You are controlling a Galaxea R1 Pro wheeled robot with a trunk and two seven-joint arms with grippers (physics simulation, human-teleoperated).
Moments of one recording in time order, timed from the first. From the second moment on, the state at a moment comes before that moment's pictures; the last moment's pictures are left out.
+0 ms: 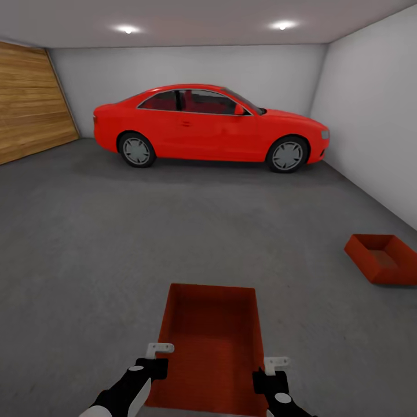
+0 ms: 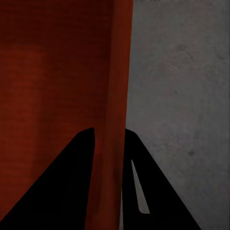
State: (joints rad) left arm -0.53 -0.08 -0.09 -0.34 0.06 0.13 0.08; right arm -0.46 0.04 0.54 -0.31 -0.43 -0.14 -0.27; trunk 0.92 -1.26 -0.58
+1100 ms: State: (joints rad) left arm -0.53 -0.08 -0.09 -0.34 0.06 0.13 0.08; right arm -0.46 0.04 0.54 -0.31 -0.43 -0.14 -0.27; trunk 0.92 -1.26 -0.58
